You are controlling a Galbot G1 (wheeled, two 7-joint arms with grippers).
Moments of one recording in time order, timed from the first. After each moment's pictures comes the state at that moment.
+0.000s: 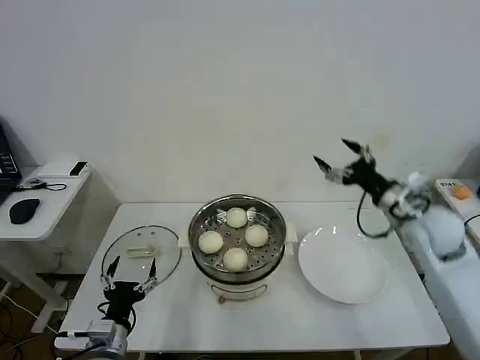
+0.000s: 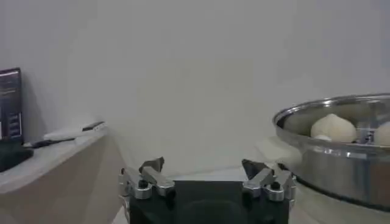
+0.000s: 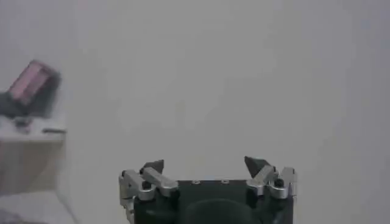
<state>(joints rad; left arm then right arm) 1.59 -1.39 -0.65 -2.08 0.00 0.11 -0.02 -1.02 0.89 0.51 1.85 0.63 -0.15 -0.22</state>
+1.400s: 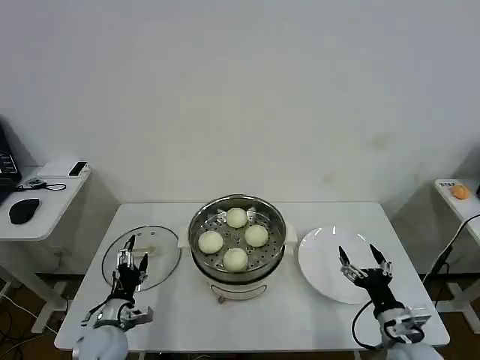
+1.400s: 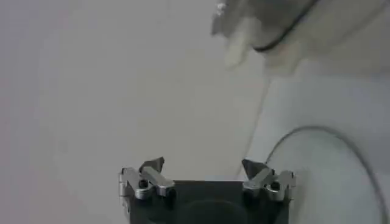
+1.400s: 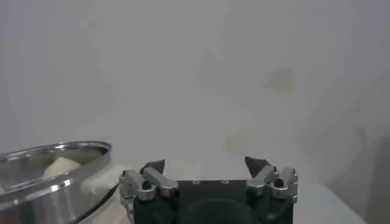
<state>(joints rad) 1.32 -1.22 -0.54 -1.69 1.10 0.08 -0.05 -1.53 1.26 0.71 1.97 0.45 -0.01 -0.12</state>
